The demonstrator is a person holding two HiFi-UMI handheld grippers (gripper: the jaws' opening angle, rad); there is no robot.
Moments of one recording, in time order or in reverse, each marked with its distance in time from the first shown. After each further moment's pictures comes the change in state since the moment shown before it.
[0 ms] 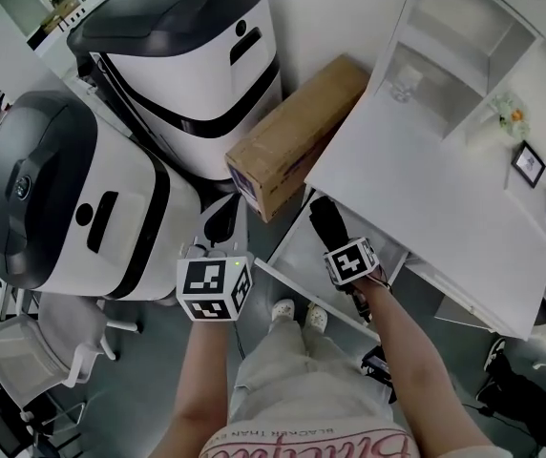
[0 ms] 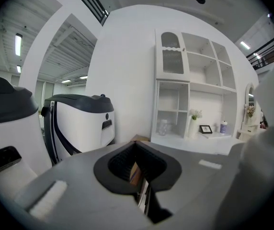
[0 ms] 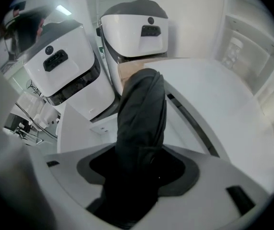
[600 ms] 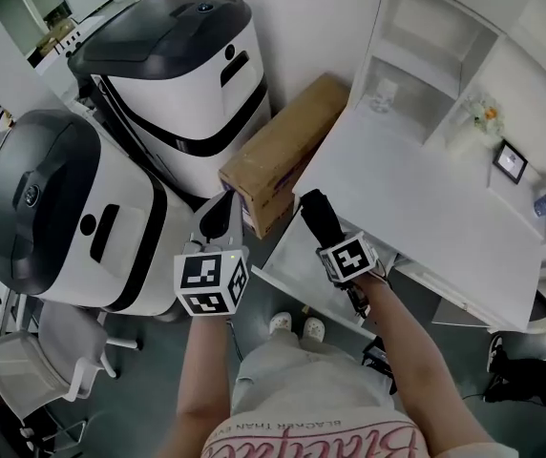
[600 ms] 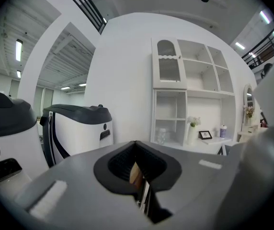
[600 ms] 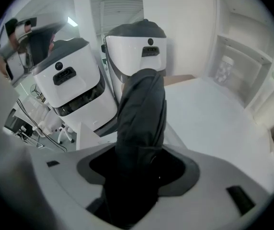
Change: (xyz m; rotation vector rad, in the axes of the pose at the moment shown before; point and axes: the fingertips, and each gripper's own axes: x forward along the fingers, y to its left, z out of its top) left arm -0.010 -0.013 0.040 0.021 -0.083 -0.001; right arm -0.062 -0.003 0.034 0.015 -0.149 0.005
